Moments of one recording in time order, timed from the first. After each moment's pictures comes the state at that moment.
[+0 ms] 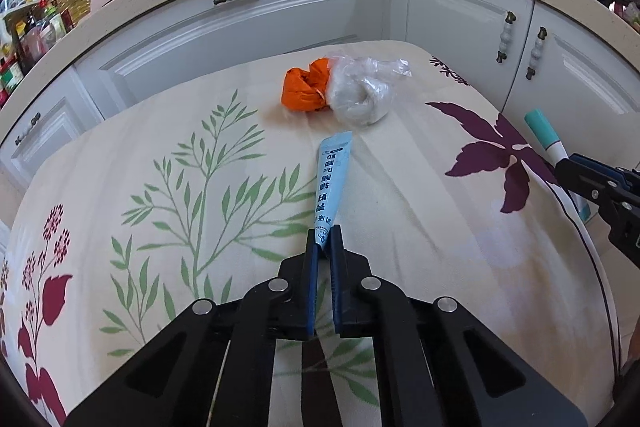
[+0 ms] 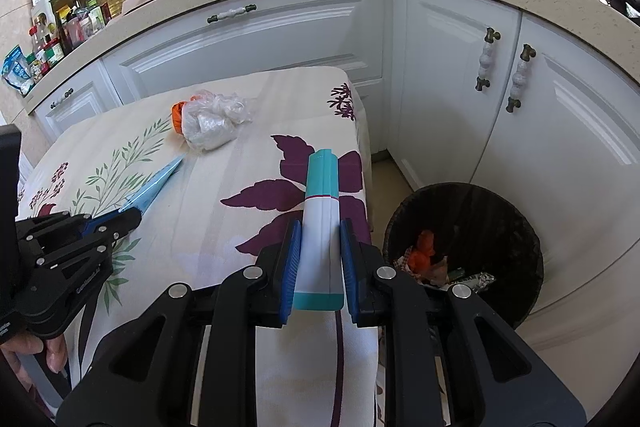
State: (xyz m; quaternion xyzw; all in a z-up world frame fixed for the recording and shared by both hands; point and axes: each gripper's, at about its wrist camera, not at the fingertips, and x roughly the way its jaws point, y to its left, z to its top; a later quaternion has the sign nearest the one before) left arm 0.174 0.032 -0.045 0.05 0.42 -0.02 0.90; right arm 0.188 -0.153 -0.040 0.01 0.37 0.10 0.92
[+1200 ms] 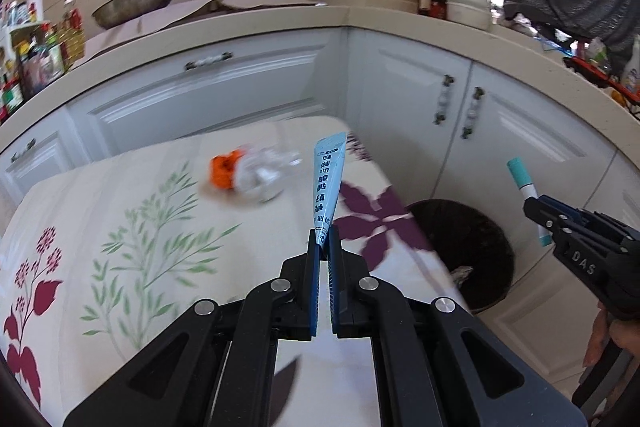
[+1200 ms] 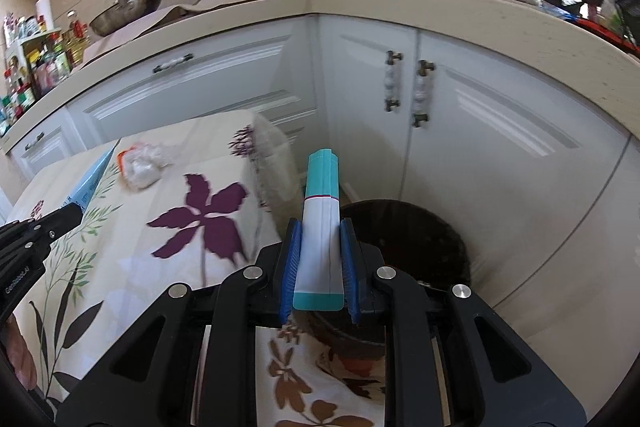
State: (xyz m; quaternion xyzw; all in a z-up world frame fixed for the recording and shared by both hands) left arm 0.142 -0.051 0.015 0.02 0.33 -0.07 0.94; right arm 0.159 -0.257 -0.012 0.04 0.32 0.02 0.95
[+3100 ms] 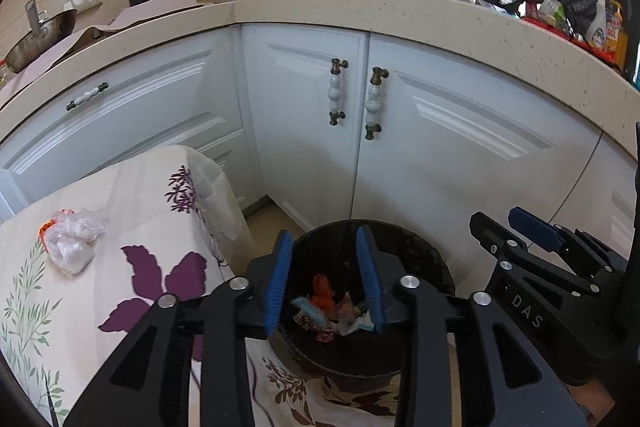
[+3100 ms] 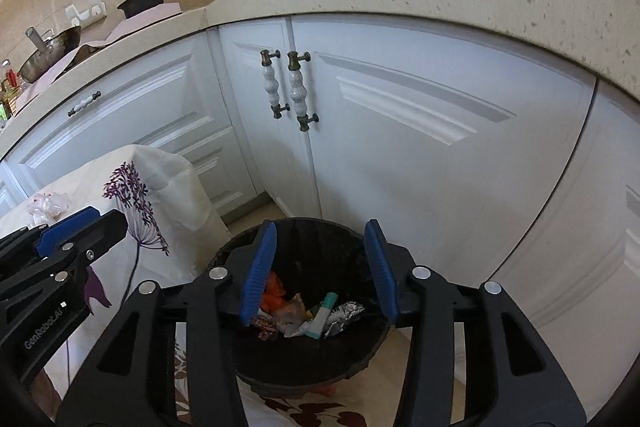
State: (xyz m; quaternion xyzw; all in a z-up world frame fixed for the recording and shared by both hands) left arm 0.210 -0.202 -0.010 0.05 0.33 -0.16 0.93; right arm 0.202 -0.360 -0.046 0.09 0.31 -0.07 0.94
